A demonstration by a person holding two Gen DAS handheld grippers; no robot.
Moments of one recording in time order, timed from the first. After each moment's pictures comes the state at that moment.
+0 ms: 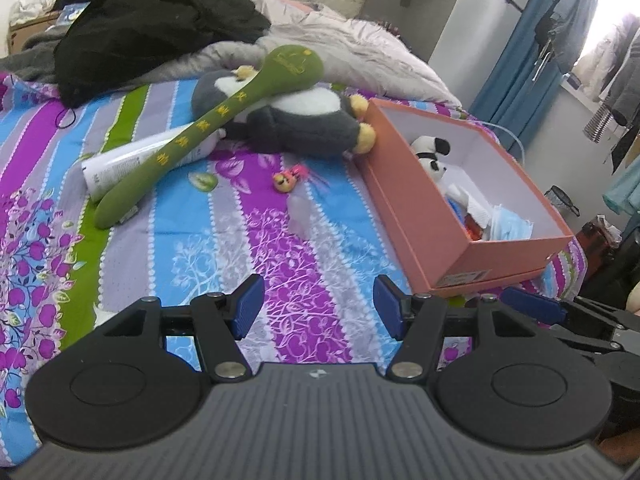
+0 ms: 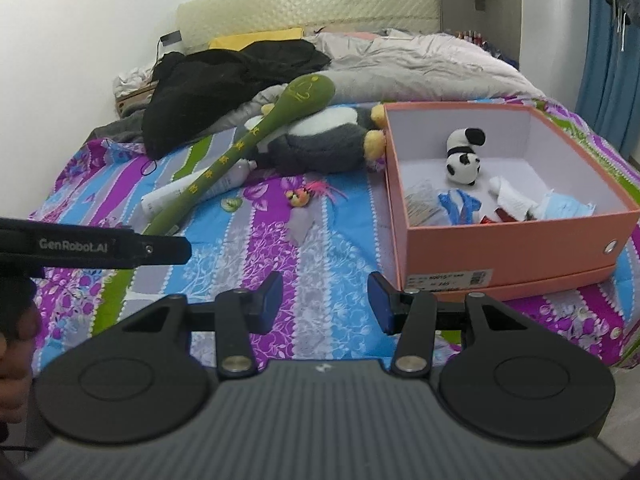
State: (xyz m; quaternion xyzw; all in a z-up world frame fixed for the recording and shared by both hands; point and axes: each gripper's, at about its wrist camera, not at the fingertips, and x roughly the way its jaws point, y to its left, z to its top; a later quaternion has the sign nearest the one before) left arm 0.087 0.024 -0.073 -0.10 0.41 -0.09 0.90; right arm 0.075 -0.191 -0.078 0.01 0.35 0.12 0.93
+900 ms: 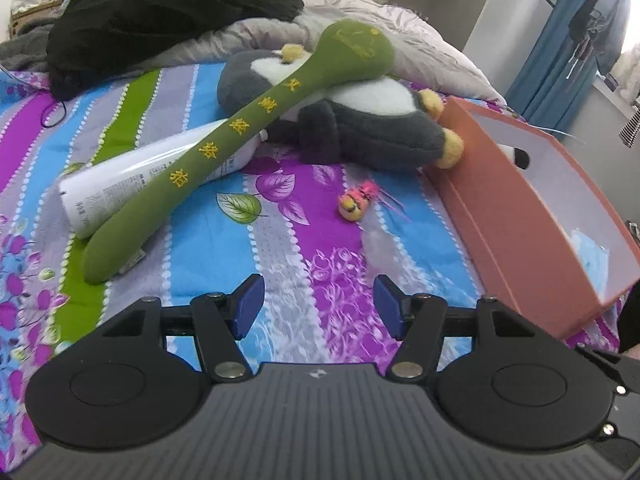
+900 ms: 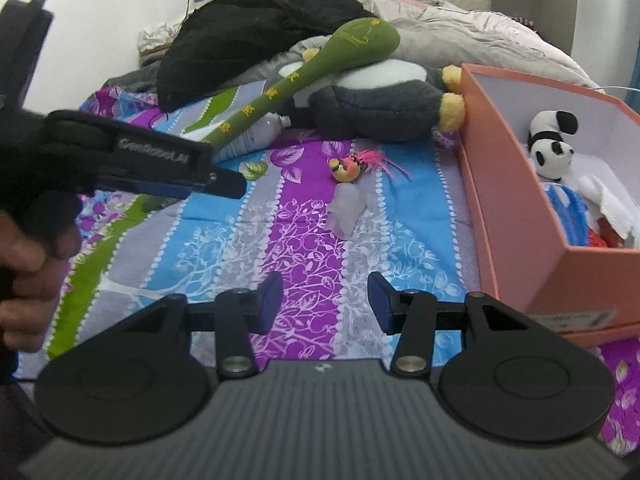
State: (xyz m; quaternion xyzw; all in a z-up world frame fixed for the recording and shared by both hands) left arm 0.217 0.070 -0.151 -0.10 0.42 -0.06 0.90; right arm 0.161 -0.128 -0.158 -0.03 0.38 0.17 0.91
